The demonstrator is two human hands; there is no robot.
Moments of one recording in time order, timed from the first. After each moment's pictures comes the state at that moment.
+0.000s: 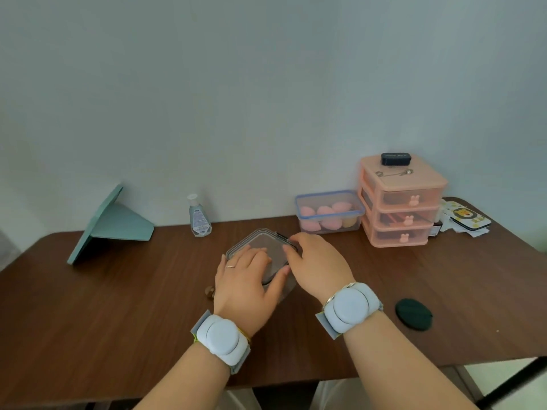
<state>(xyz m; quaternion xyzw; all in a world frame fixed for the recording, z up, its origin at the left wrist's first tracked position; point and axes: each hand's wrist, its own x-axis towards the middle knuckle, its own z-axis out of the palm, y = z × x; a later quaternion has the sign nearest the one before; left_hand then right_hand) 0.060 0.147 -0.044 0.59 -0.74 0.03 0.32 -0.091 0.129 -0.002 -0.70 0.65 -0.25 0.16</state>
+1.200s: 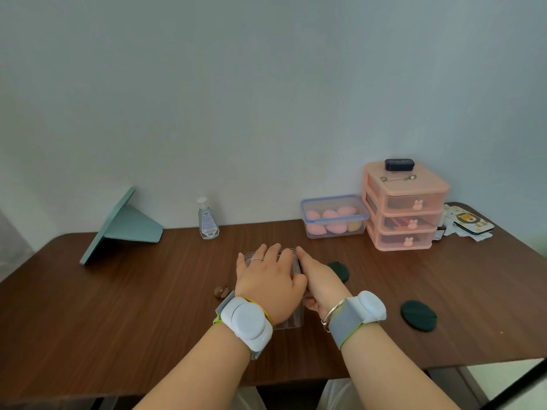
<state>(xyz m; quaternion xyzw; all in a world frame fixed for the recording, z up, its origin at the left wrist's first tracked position) 0.035 0.152 -0.009 0.63 -0.77 -0.03 0.09 -0.077 0.125 -0.026 -0.36 0.63 -0.32 0.60</state>
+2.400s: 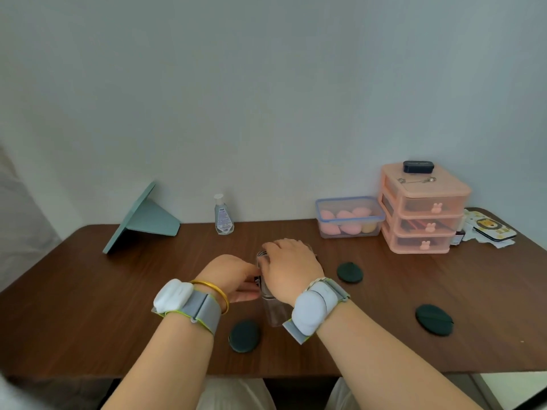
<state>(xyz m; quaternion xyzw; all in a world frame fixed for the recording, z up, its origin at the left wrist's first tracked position) 0.114 0.146 0.012 0.65 -0.37 -0.58 0.33 -0.017 0.127 -0.009 -0.82 0.55 -0.16 0.04</state>
